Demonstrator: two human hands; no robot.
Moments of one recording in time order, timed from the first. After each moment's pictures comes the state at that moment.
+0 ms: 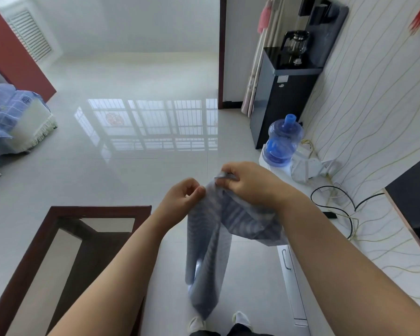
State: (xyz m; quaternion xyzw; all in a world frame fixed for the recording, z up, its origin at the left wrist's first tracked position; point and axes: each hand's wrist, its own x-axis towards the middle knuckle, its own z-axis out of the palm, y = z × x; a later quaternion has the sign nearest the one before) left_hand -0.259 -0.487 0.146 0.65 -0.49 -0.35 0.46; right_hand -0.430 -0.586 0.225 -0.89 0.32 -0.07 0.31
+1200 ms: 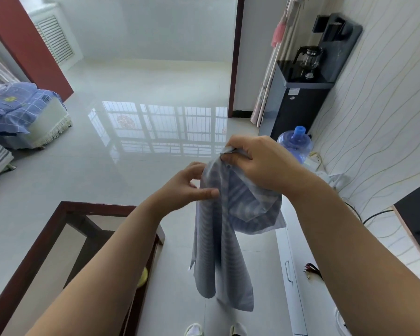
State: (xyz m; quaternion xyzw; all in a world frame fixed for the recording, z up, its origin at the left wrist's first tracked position) left_hand -0.241 -0.481 0.200 0.57 -0.56 -0.42 0.42; right_hand -0.421 -0.579 0.285 -0.92 0.24 -0.19 0.24
